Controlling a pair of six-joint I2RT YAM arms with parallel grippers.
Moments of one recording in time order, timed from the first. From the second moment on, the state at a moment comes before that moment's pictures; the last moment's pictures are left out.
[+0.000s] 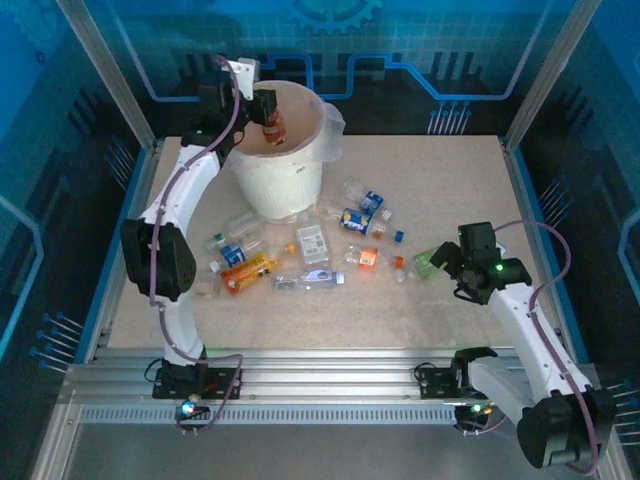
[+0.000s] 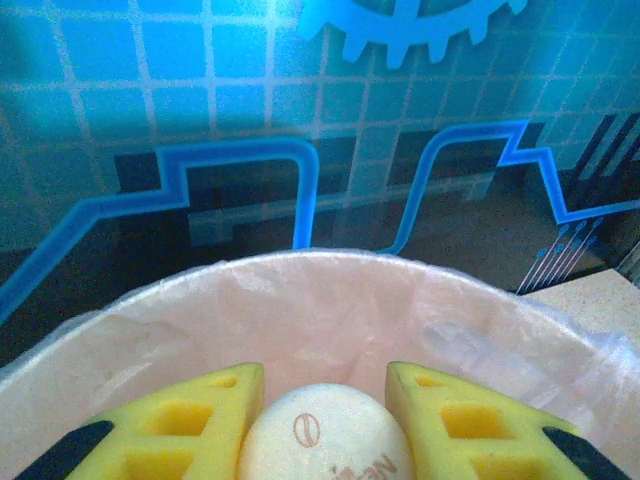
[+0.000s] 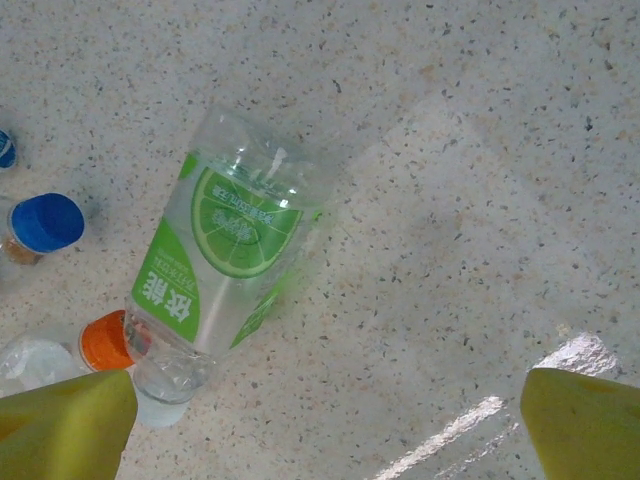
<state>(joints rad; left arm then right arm) -0.12 1.96 1.90 -0.16 0.23 -0.08 0.10 0.94 0.74 -0.89 0.15 0.84</state>
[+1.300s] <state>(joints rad) -0.12 2.00 1.83 -0.19 0.28 -0.12 0.09 1.42 0.78 -0.52 0.06 0.90</state>
